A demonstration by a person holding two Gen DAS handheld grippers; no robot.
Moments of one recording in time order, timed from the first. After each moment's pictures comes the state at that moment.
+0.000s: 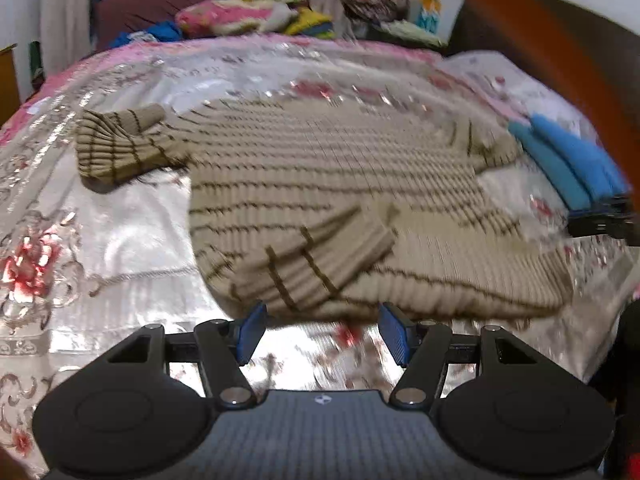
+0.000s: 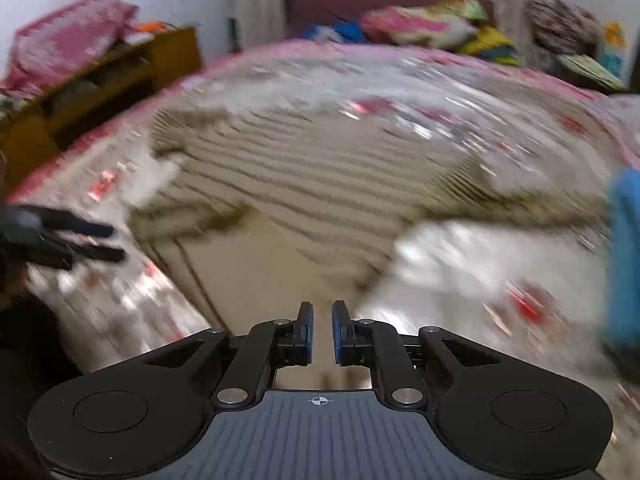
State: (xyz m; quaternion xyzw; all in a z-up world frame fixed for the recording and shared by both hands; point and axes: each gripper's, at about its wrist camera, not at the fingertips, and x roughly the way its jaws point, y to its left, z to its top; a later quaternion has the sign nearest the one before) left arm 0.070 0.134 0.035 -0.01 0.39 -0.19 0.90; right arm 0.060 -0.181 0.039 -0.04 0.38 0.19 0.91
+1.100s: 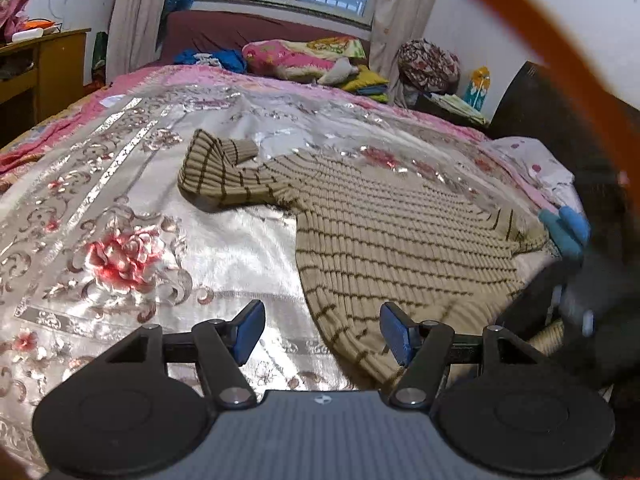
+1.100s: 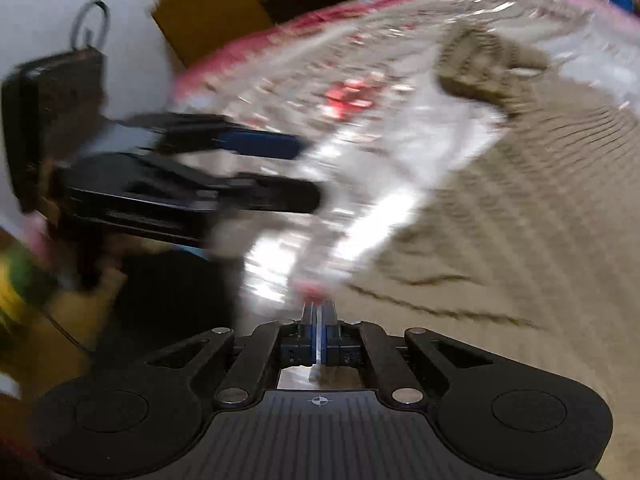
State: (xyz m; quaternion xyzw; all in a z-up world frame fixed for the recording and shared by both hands) left arm 0.053 0.225 0.057 -0.10 0.33 -0.13 0.93; right arm 0.112 0.054 0.014 -0.12 0.49 0.49 0.71
